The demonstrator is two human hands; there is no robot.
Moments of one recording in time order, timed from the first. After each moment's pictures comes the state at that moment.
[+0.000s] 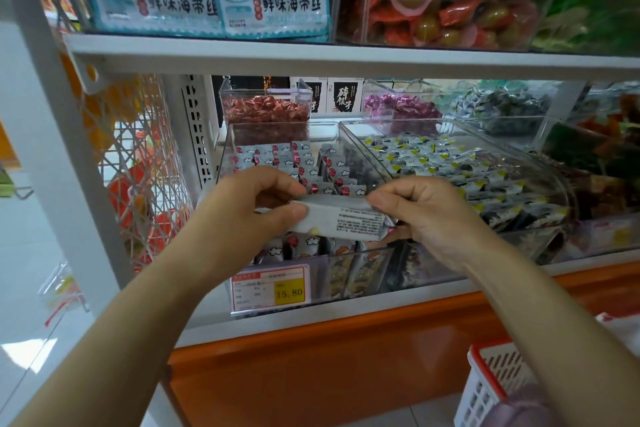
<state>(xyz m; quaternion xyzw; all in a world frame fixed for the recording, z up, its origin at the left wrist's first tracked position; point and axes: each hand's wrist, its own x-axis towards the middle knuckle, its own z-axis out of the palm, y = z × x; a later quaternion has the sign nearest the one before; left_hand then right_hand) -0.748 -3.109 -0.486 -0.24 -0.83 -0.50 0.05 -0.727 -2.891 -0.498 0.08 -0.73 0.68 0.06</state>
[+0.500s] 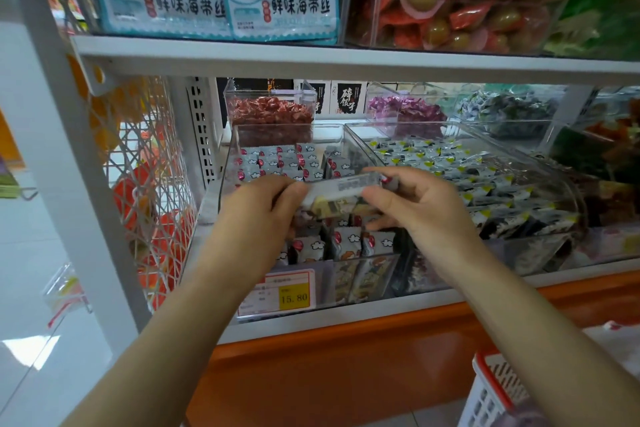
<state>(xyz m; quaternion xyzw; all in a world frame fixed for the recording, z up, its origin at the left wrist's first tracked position) -0.758 -3.091 -0.498 -0.18 -0.85 -0.47 0.14 -0.734 -2.902 -0.506 0.09 -0.76 0.62 0.18</state>
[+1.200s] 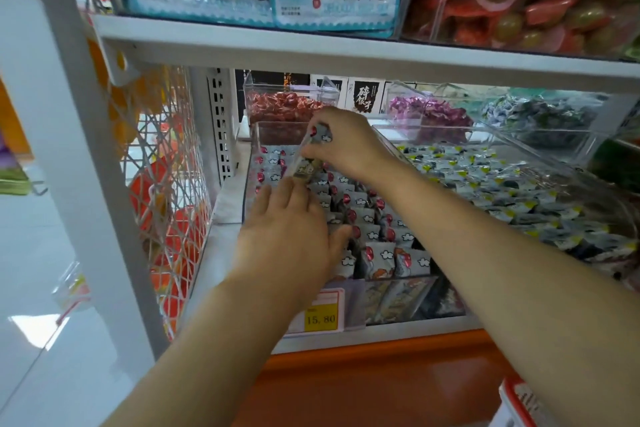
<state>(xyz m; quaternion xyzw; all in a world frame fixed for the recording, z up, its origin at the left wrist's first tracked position) -0.769 -3.090 -0.504 -0.18 -0.98 0.04 0.11 -0.874 -2.968 -0.468 0.19 -0.92 0.28 0.20</state>
